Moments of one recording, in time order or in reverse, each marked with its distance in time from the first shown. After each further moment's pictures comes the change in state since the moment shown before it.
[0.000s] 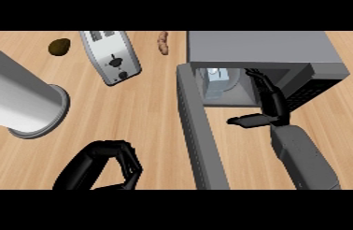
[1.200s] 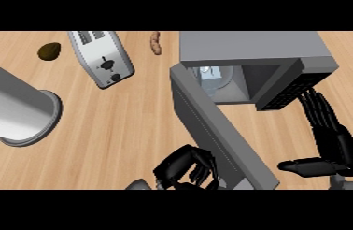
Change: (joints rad) left arm -0.394 -0.050 -0.519 0.689 -0.070 0.340 -0.153; right arm 0.492 -0.197 -0.075 -0.625 -0.104 0.134 0.197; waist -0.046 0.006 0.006
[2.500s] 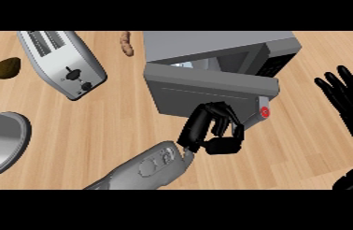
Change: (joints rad) left arm -0.494 -0.002 -0.211 0.211 0.607 0.644 -0.090; right arm -0.065 -0.187 -0.051 -0.253 -0.295 0.339 0.195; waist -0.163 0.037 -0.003
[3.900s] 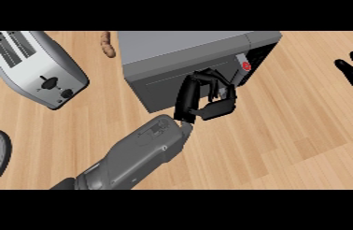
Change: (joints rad) left arm -0.126 -0.005 0.143 0.120 0.338 0.028 -0.232; right arm -0.096 -0.090 -0.036 -0.059 -0.212 0.064 0.122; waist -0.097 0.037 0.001
